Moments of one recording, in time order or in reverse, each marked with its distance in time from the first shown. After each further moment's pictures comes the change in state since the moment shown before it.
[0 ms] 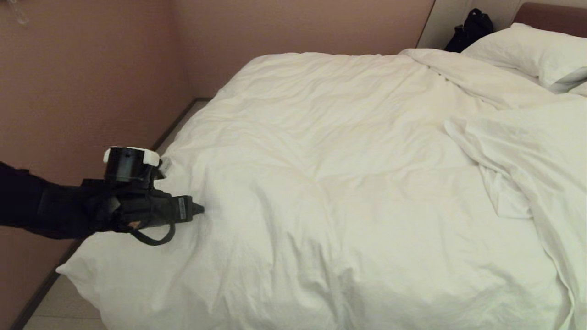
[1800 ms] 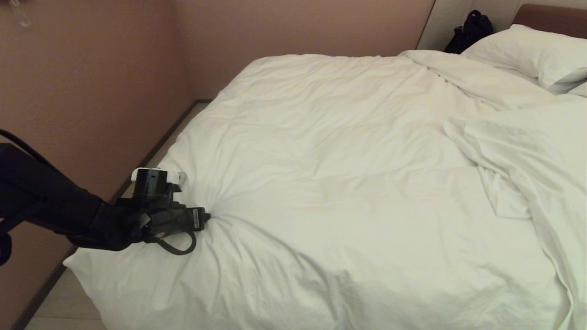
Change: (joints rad) left arm -0.011 0.205 0.033 -0.182 0.027 0.046; right arm 0.000 0.000 0.000 0.000 0.000 0.000
